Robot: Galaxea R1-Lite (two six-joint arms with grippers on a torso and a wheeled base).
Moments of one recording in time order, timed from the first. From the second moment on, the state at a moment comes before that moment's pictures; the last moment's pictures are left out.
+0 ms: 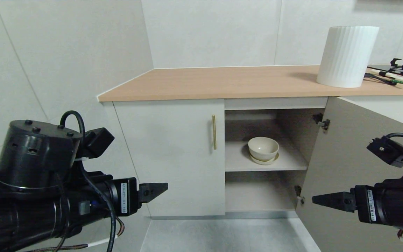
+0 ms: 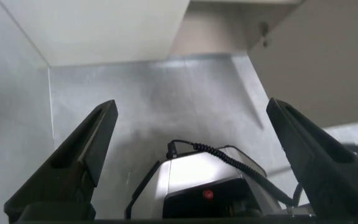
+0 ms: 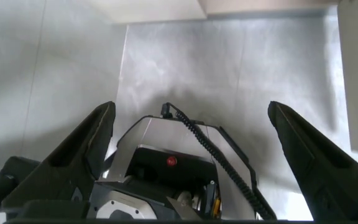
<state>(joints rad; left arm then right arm) -0.60 1.36 -0.76 0.03 0.16 -0.49 0.51 1.29 -0.73 0.15 0.00 0.52</state>
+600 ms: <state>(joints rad) -0.59 1.36 -0.76 0.03 0.16 -0.49 0.51 1.28 -0.75 0.20 -0.07 0.50</state>
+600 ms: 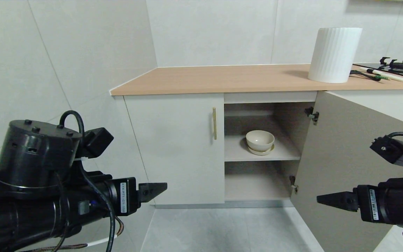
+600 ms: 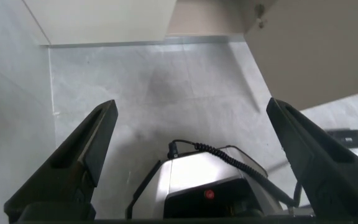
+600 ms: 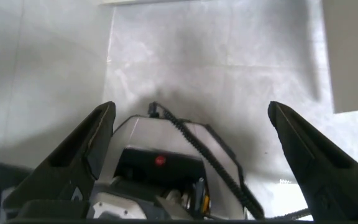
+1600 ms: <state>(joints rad) -0.60 1.36 -0.76 0.03 0.16 -0.48 0.51 1.22 -0.80 0.37 -0.12 0.43</state>
